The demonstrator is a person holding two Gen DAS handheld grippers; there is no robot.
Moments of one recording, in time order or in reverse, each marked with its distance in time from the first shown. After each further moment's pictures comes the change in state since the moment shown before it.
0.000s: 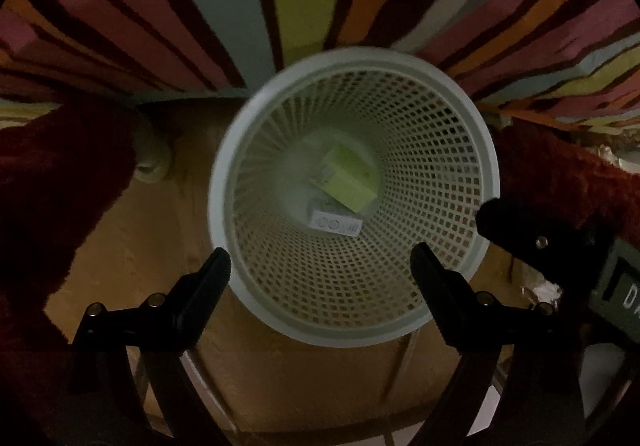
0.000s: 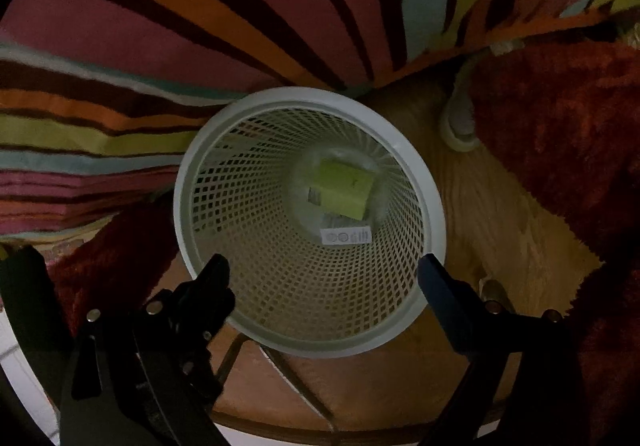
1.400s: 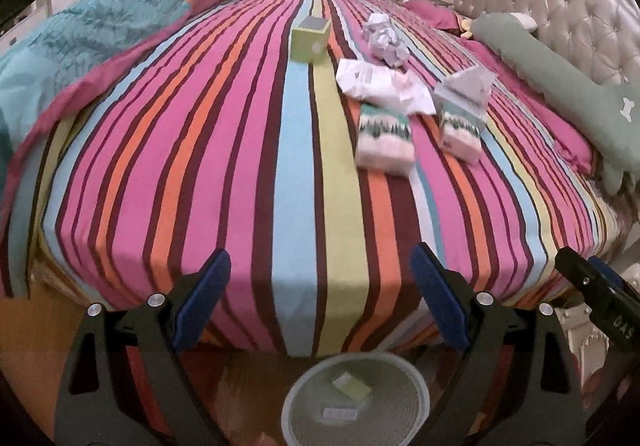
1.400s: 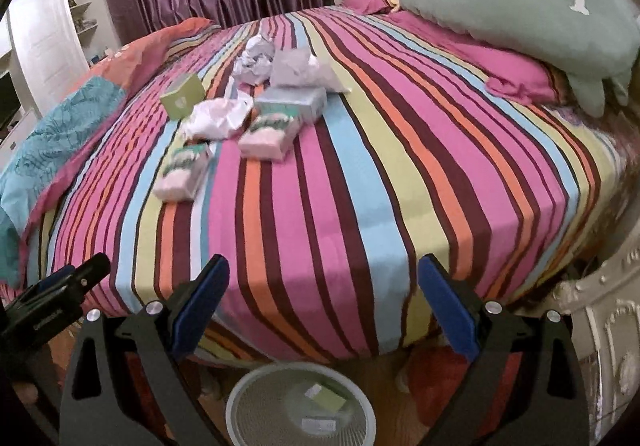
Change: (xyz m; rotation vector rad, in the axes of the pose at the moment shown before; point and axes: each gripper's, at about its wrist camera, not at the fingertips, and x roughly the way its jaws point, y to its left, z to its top) left arm -0.265 0.003 0.055 0.017 -0.809 0.026; right arm -0.231 0.061 0.027 -0.272 -0.843 -0.032
